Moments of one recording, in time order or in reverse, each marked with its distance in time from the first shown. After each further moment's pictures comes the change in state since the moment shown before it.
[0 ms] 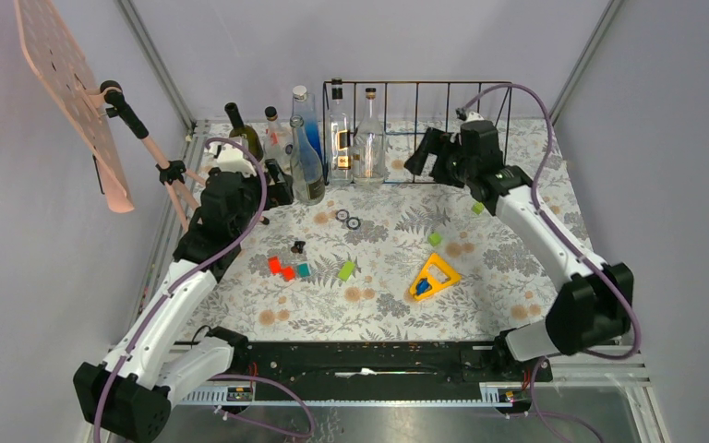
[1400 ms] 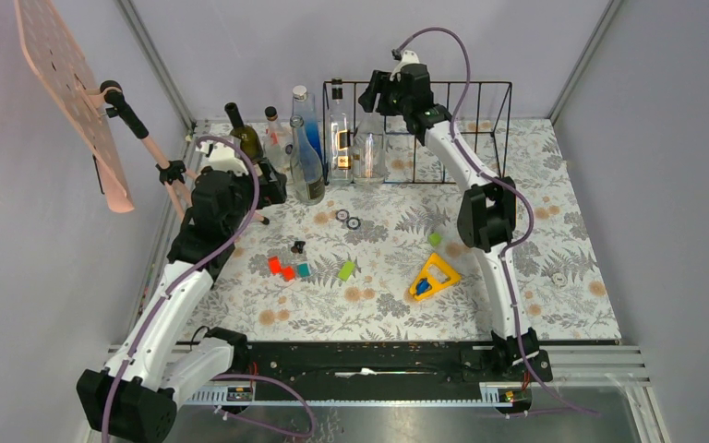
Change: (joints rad) left arm 0.074 -0.016 0.000 -0.003 0.080 0.018; right arm 0.046 1.032 1.158 0.153 -0.048 -0.152
